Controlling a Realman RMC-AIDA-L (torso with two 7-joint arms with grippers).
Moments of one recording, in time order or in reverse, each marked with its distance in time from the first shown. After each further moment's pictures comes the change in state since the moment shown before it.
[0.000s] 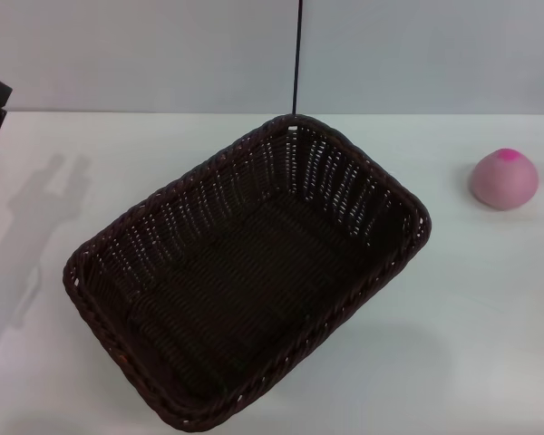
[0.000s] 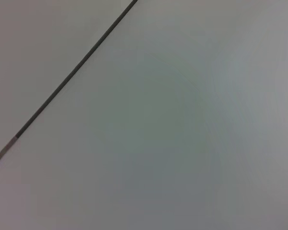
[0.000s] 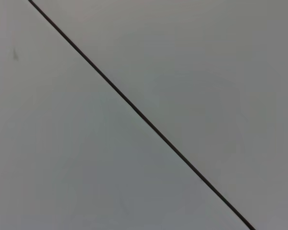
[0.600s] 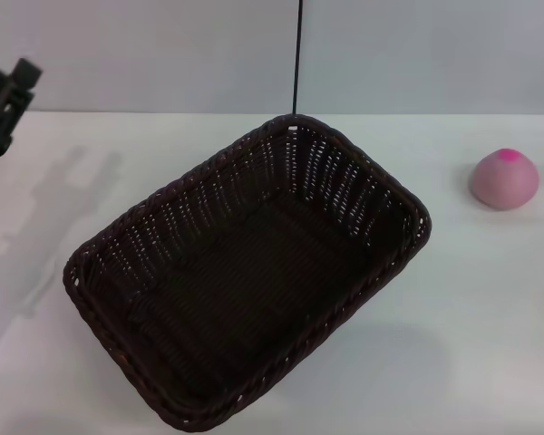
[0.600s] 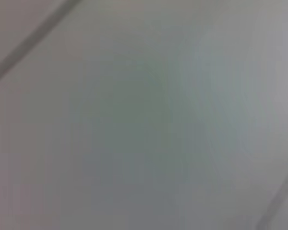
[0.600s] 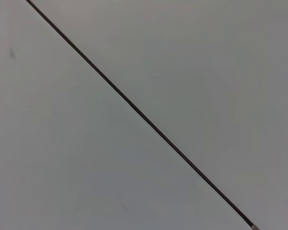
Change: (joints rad) left arm -0.009 0.009 0.105 0.083 0.003 0.006 -0.102; right arm 0.000 -0.001 0.000 0.014 0.000 0.000 0.002
